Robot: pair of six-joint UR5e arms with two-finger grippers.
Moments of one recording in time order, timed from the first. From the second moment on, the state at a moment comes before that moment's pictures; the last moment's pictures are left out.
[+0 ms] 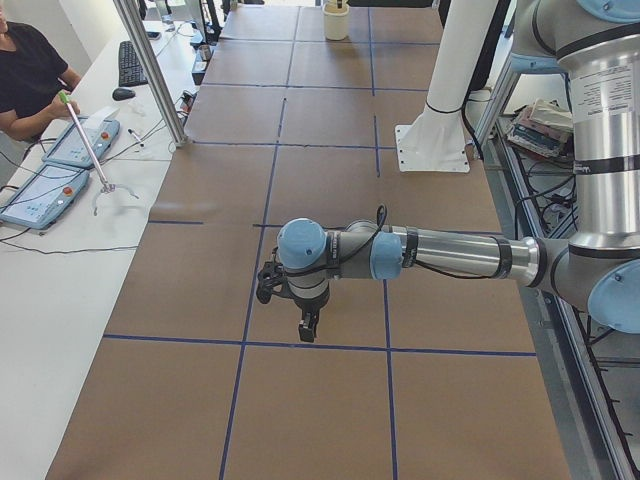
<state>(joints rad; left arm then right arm) -1.54 -1.39 -1.86 -1.46 -2.38 0.12 1.47 -1.87 1.91 -1.57 2.30 0.06</state>
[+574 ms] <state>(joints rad) -1.53 -1.38 -1.89 -1.44 -2.38 0.13 1.47 -1.87 1.91 -1.57 2.31 0.06</state>
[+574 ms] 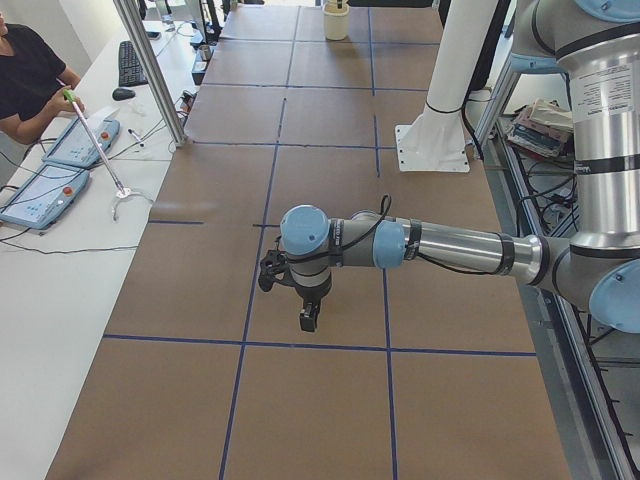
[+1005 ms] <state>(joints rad) -1.53 -1.38 -1.89 -1.44 -2.39 0.13 1.47 -1.87 1.92 -1.57 2.33 0.06</state>
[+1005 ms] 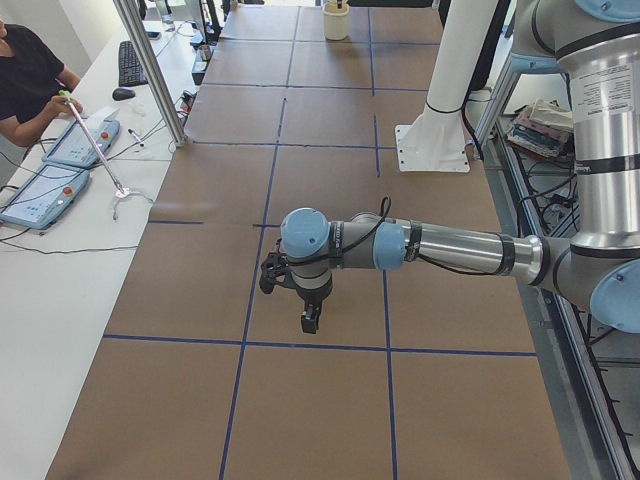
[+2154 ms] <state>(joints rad) -1.47 -1.38 -1.89 -1.52 -2.45 0.06 1.43 -1.87 1.92 -1.41 2.39 0.08</state>
